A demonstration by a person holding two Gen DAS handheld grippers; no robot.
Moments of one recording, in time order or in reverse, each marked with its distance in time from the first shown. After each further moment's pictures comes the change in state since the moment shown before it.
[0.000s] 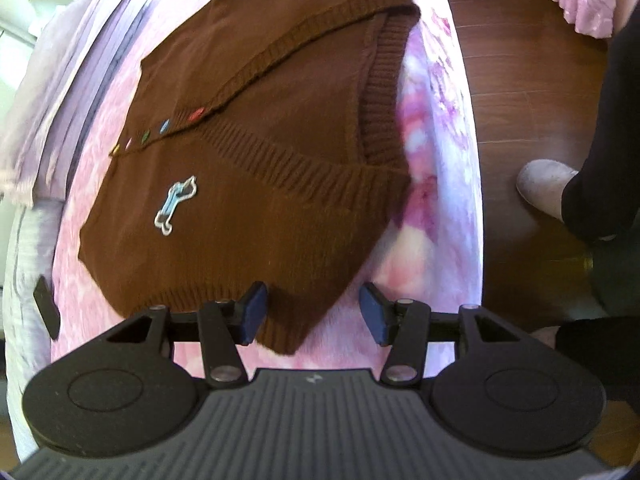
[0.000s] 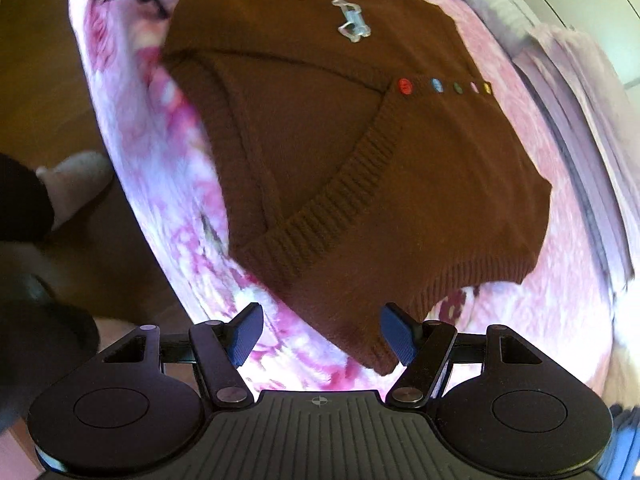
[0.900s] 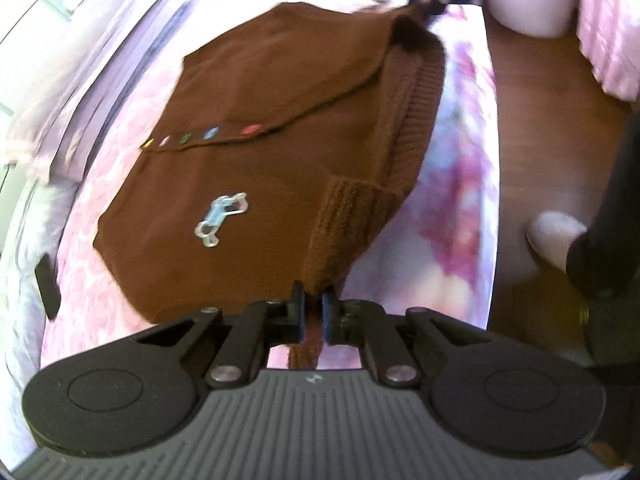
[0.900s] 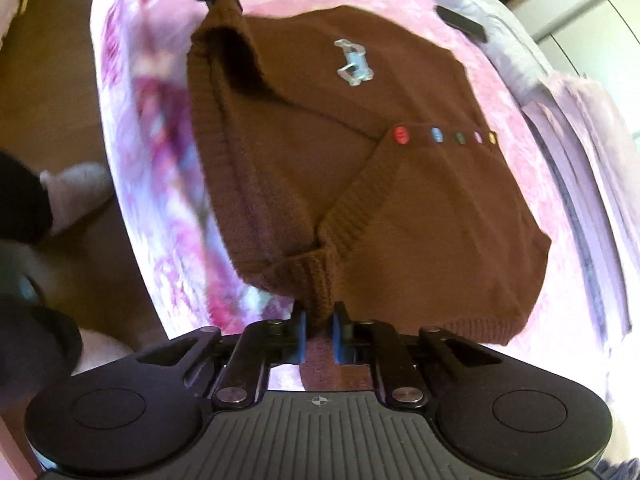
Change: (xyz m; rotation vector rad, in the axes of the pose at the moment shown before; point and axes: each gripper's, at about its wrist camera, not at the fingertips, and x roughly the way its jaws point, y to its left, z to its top) left arm -0.015 0.048 0.012 -0.174 -0.036 -0.021; right arm -0.010 -0.029 0.011 -0.031 -0.132 0.039
